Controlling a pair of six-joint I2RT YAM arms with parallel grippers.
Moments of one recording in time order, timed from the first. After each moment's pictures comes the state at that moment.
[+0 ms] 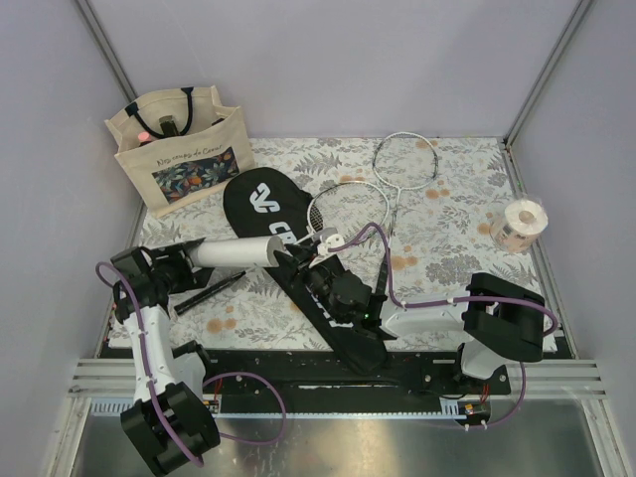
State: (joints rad) left arm 0.49 0.79 0.49 -0.46 0.64 -1.53; right arm 1.26 1.60 0.75 1.03 0.58 0.23
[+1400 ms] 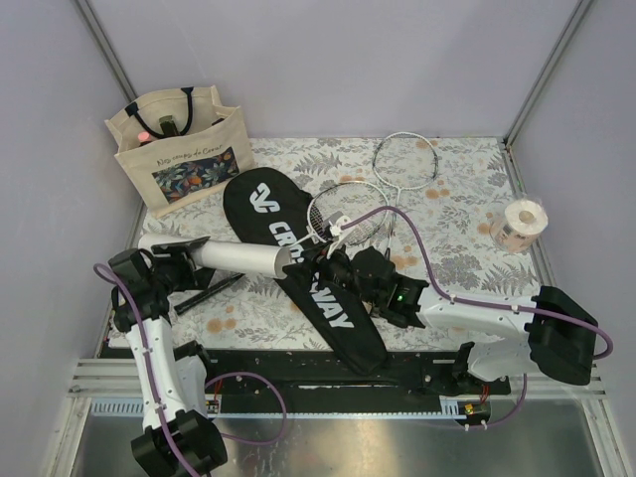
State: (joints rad) left arm 0.48 0.66 0.53 -0.55 0.67 -1.46; right arm 1.11 1.31 0.75 0.50 0.15 0.38
